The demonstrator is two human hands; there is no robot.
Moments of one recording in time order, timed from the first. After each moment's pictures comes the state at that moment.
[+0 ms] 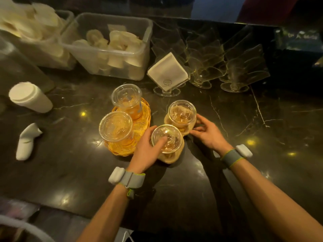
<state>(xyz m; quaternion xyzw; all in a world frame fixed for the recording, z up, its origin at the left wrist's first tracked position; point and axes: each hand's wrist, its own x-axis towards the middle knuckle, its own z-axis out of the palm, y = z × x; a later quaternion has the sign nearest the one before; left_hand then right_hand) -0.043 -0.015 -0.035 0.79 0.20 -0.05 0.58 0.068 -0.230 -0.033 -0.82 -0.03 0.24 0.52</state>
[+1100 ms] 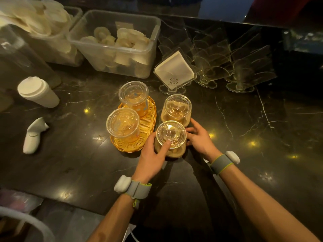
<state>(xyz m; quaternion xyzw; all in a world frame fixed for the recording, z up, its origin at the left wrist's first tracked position) -0.074 -0.029 -0.024 0.77 0.22 -0.02 0.60 0.040 -0.188 -0.050 -0.74 0.04 0.27 0.62</state>
